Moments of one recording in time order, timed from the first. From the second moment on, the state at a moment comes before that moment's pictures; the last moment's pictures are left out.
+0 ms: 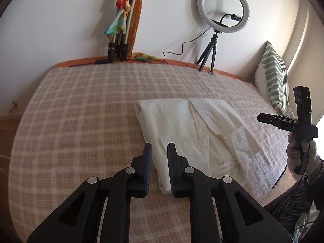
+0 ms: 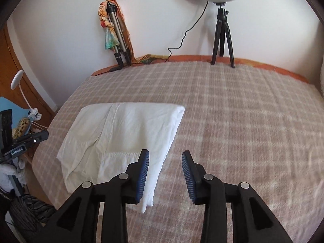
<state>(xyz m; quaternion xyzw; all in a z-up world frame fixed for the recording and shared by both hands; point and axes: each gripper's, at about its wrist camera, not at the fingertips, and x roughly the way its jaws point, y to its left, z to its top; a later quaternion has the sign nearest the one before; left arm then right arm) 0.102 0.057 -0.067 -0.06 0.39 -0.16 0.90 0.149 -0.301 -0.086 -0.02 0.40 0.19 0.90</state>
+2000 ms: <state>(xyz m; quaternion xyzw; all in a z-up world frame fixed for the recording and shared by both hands) 0.165 0.024 -0.104 -0.03 0.43 -0.09 0.90 0.220 -0.284 -0.120 0.02 0.45 0.21 0.87</state>
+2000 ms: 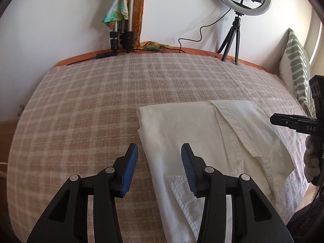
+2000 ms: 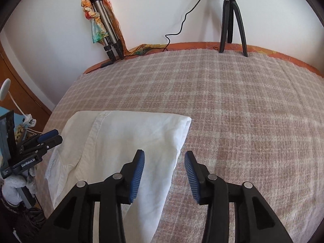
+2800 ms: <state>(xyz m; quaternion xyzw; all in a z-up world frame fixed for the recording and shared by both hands) 0.171 0.056 -0.143 -0.25 0.50 -0.17 0.81 0.230 -0.298 -0.157 0.15 0.49 0.27 0.82</state>
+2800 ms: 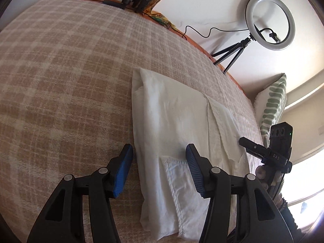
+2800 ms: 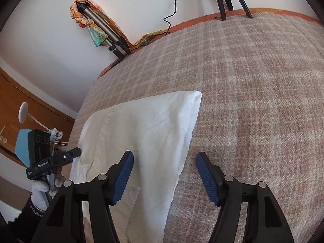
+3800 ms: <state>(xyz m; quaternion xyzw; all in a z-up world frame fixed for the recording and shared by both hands) 0.163 0.020 -0.103 -0.18 0.43 -0.22 0.86 0.219 -0.275 -0.117 0.14 0.46 0.30 0.83</state>
